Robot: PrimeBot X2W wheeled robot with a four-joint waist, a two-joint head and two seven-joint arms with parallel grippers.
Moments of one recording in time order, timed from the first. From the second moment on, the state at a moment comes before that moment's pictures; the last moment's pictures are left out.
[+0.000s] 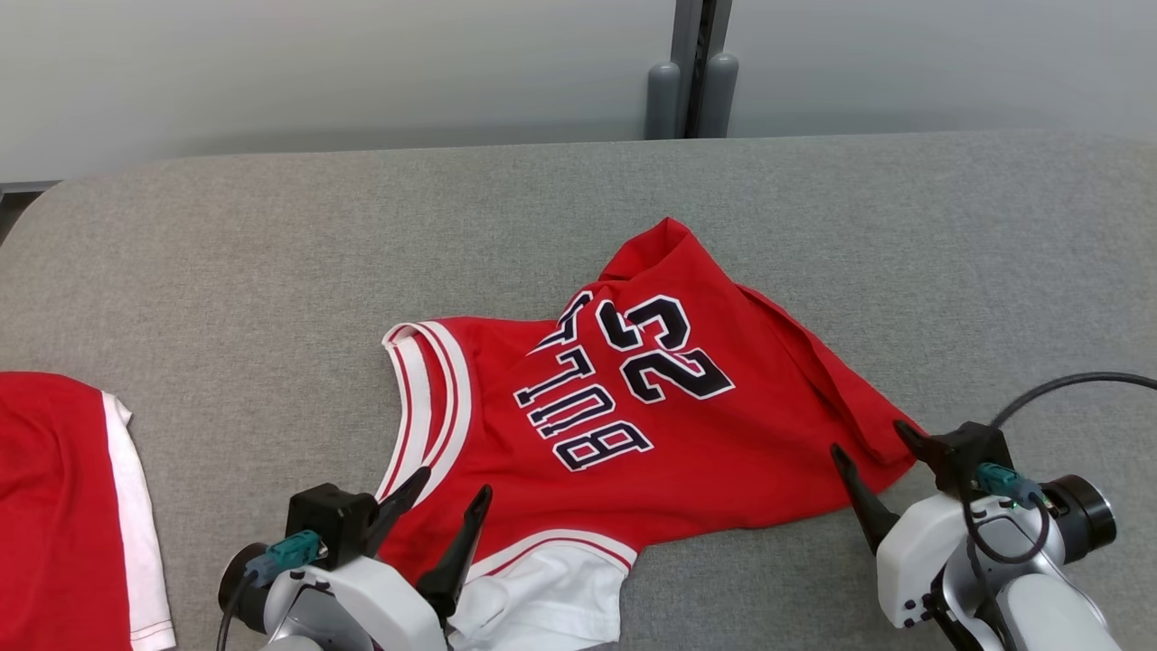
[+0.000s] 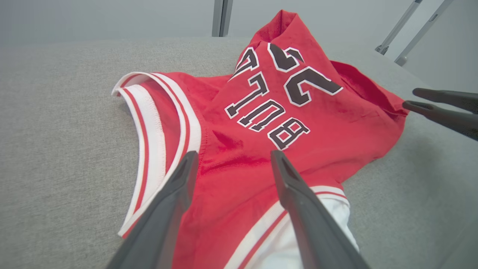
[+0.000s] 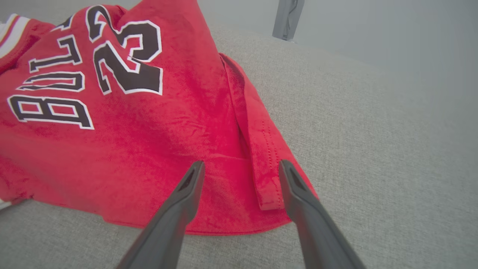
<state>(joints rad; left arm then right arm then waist) -0.32 0.53 -0.95 0.10 -0.93 0.26 -0.15 -0.19 -0.17 0.21 0.30 0.11 0.13 0.12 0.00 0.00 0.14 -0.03</state>
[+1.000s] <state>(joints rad) -0.35 0.53 -0.95 0.12 -0.93 0.25 -0.15 -0.27 -0.13 0.04 0.42 -0.06 0.13 0.21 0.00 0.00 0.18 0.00</state>
